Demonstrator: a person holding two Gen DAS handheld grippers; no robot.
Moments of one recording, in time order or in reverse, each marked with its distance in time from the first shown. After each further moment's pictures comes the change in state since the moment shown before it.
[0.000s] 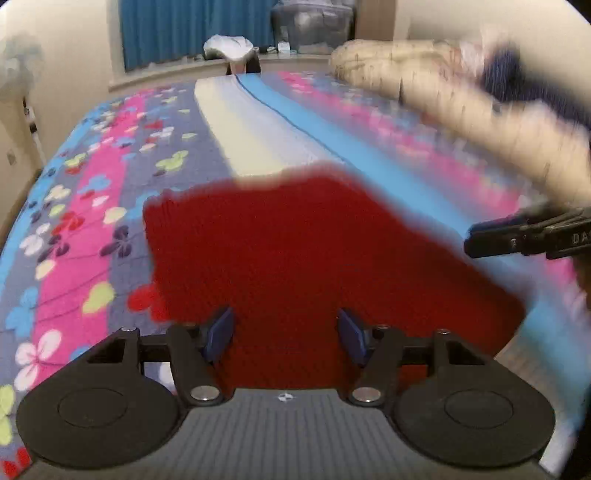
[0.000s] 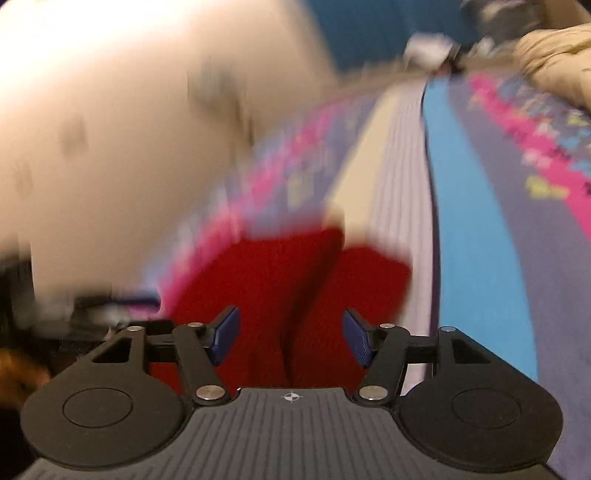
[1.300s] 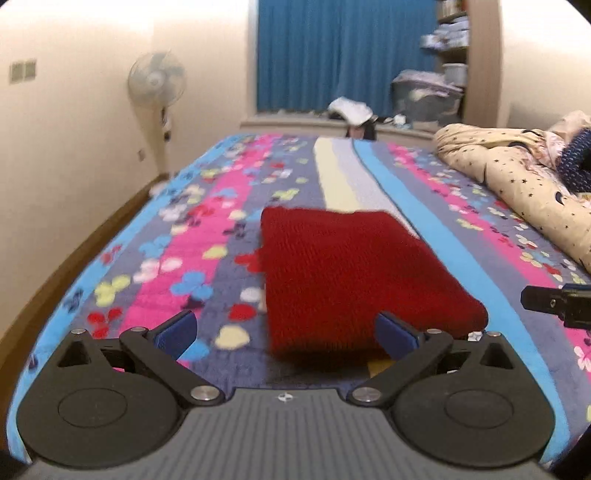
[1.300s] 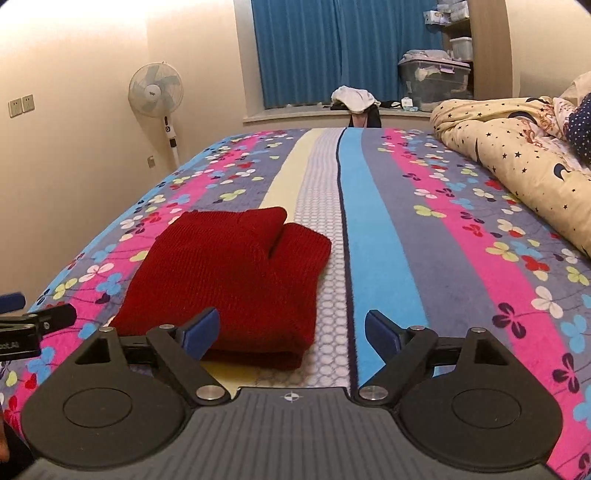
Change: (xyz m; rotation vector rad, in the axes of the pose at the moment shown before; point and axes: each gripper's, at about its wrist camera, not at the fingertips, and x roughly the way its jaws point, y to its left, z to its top) left arm -0.179 -0.076 -0.070 -0.342 -0.172 0.301; right arm -0.121 0.103 -0.089 -0.016 -0.208 -0.358
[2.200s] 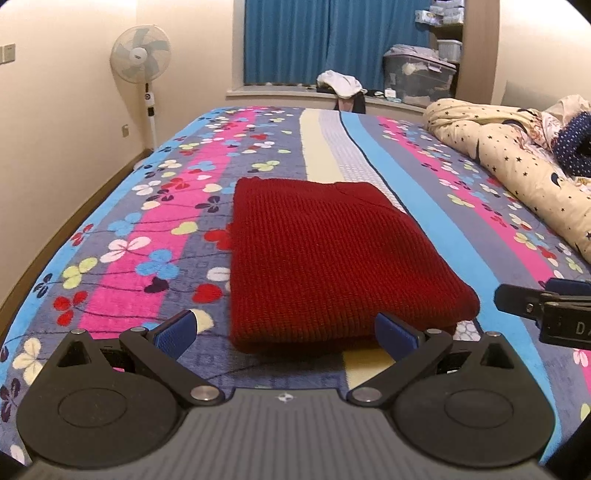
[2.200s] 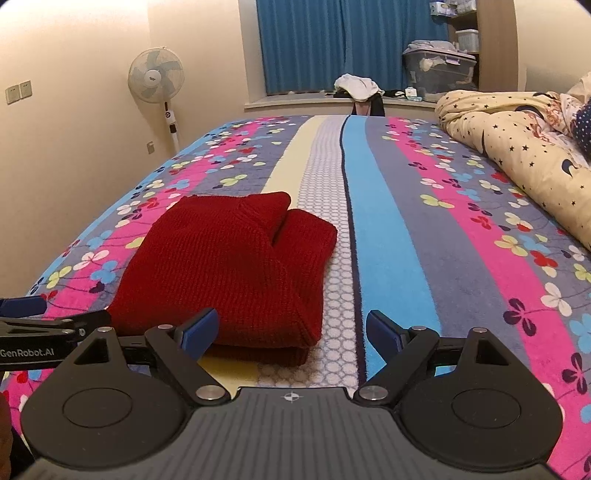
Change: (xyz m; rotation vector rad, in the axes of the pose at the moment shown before) left arm 0.040 -0.023 0.004 0.030 0.078 -0.033; right arm 0.023 0.006 -0.001 -0.023 0.041 0.001
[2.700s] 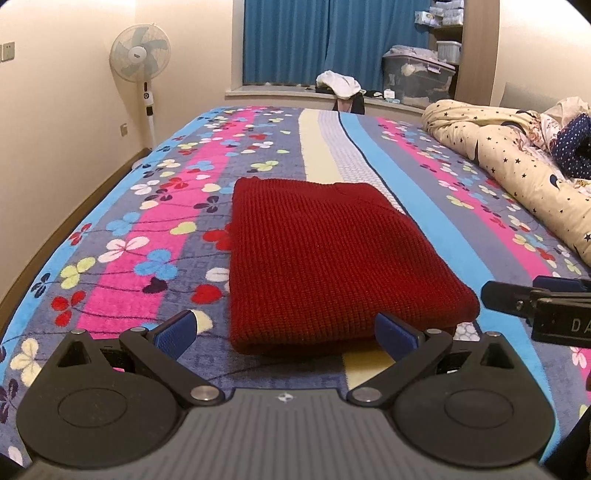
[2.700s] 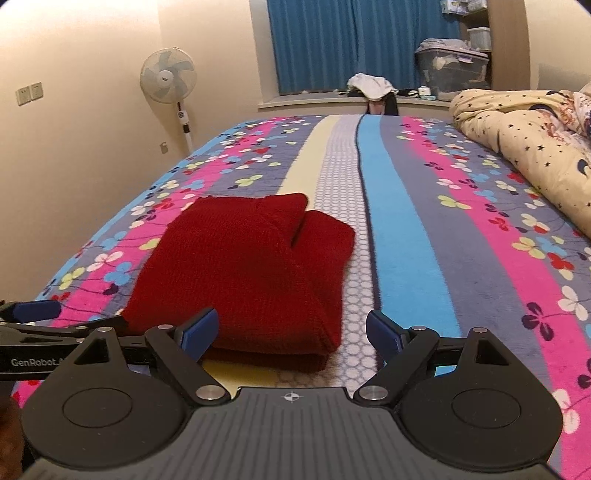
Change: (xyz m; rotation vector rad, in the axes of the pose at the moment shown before) left arm 0.002 0.003 -0.001 -0.011 -0.005 -0.008; right arm 0.006 0.004 0.005 0.003 0.002 0.062
